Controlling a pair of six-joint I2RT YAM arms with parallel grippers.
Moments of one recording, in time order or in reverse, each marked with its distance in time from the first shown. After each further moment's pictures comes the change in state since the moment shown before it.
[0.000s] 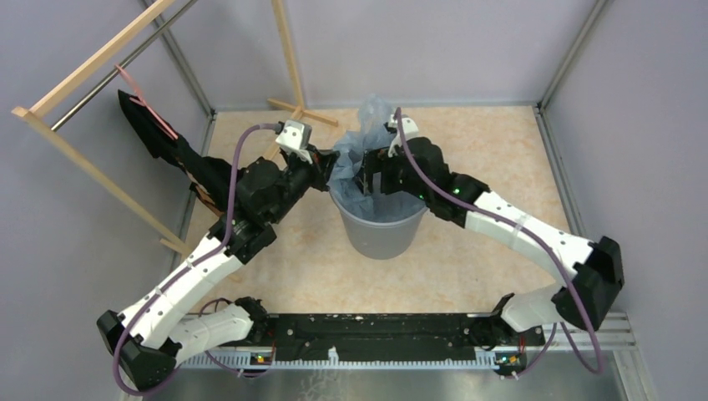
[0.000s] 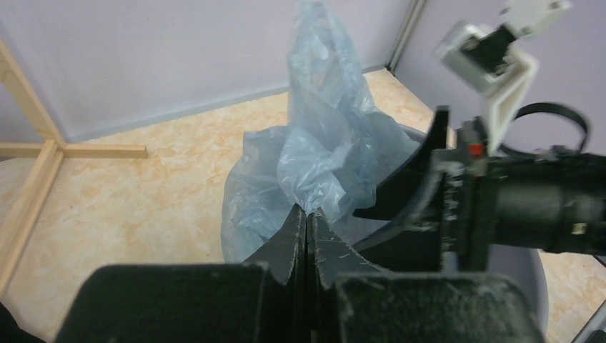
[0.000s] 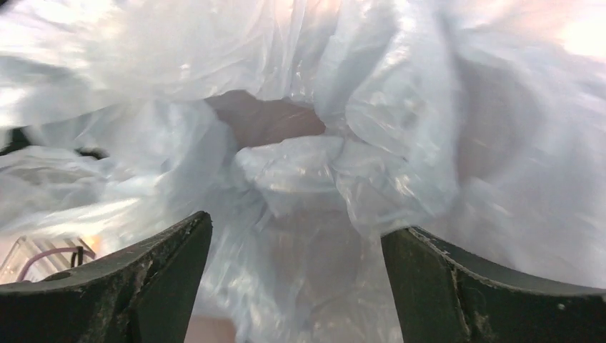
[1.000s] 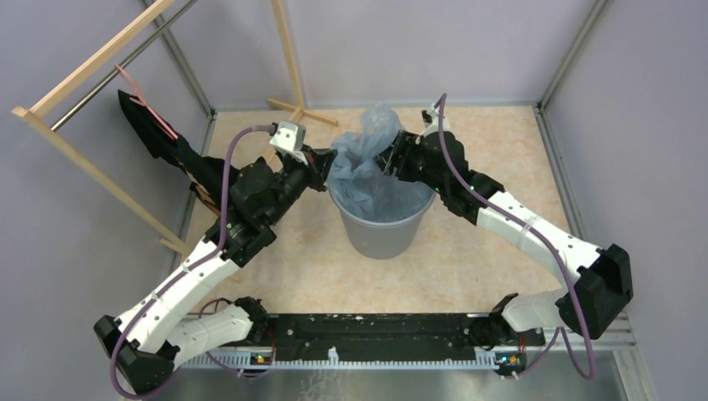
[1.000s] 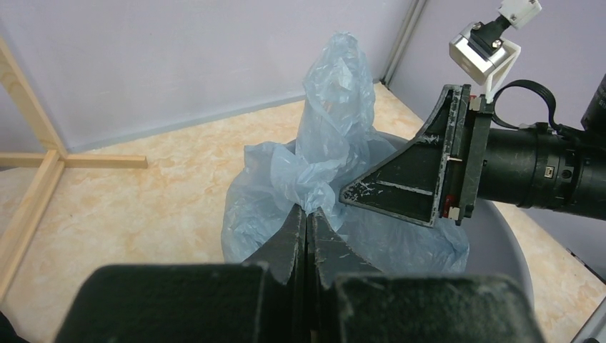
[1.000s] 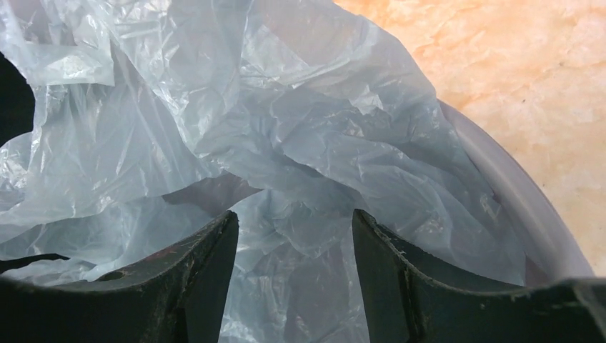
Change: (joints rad) left arm 0.000 -0.034 -0.009 0.021 -0.001 -0.005; right arm -0.142 -0.095 -0.086 0.068 0.002 0.268
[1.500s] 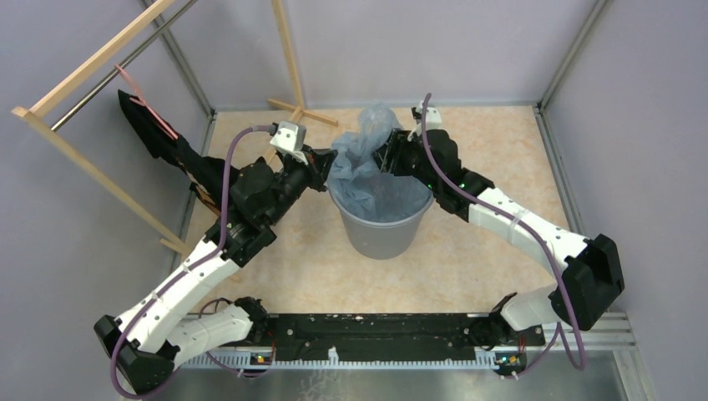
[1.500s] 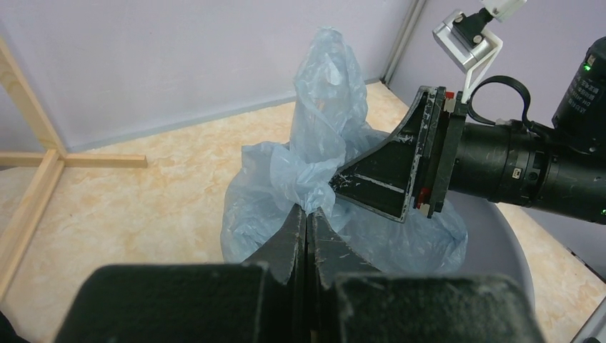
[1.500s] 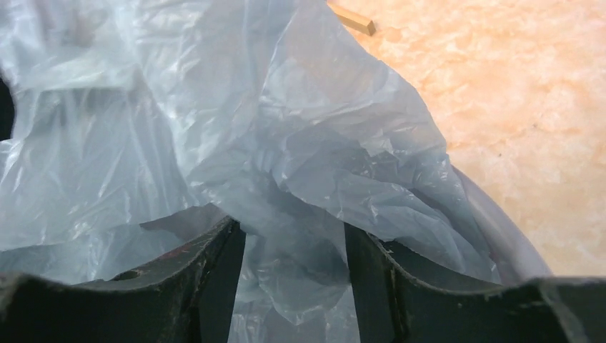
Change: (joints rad) left arm 0.000 0.001 -0.002 0.000 0.000 0.000; right arm 0.000 0.069 0.000 0.111 0.021 -0.149
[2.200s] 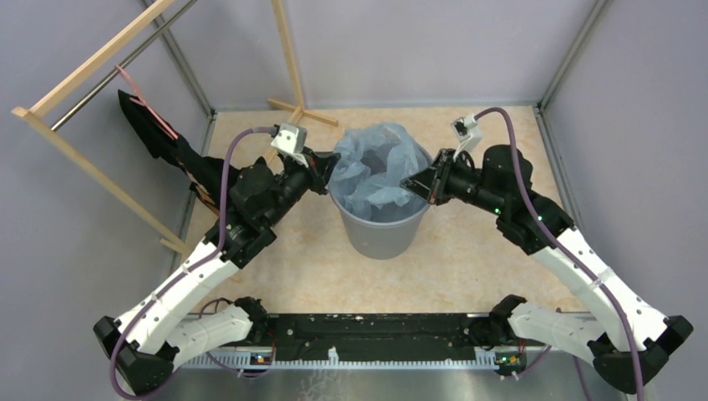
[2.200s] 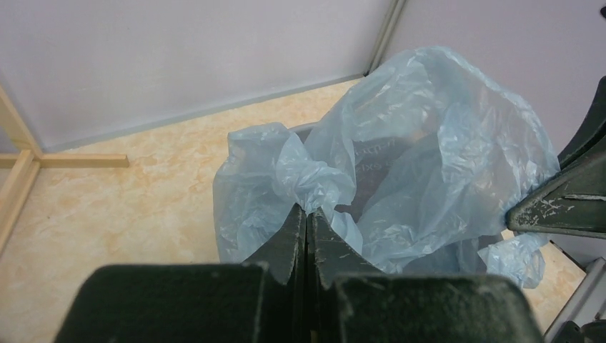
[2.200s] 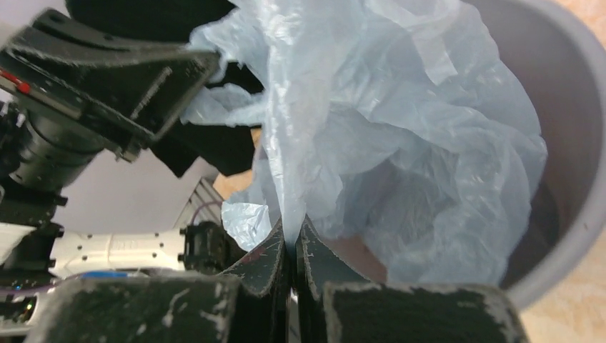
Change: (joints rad) left arm 0.000 -0.007 -0.010 0.001 0.039 -0.020; right arm -0.021 -0.409 -0.008 -0.315 -0.348 0.081
